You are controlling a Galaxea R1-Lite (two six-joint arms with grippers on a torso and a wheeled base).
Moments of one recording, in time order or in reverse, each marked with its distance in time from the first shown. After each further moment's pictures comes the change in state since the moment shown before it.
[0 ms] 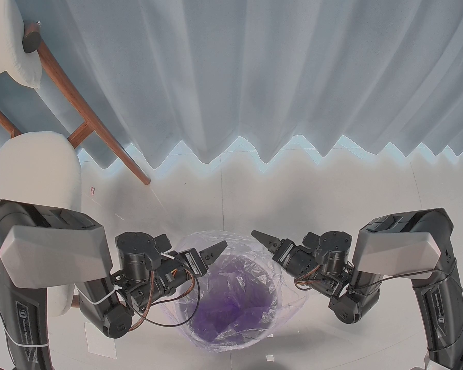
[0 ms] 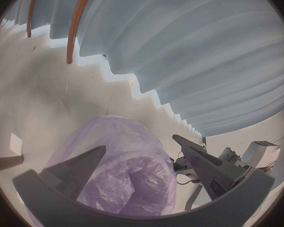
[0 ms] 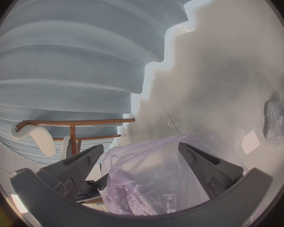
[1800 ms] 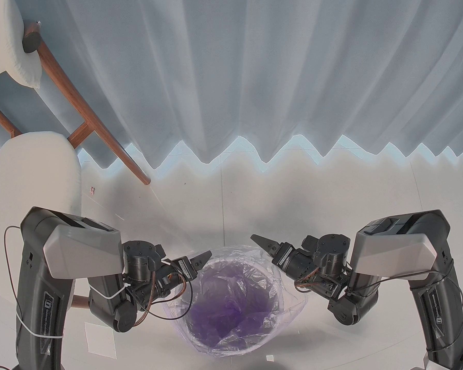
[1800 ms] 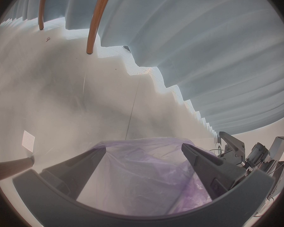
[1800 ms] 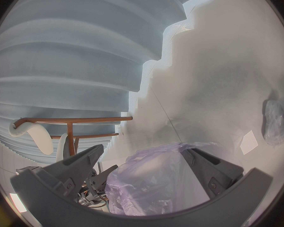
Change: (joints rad) left arm 0.104 0.198 -0.083 0.000 -0.001 0.042; right arm 0.000 0.020 -0.001 0.000 0.000 -0.014
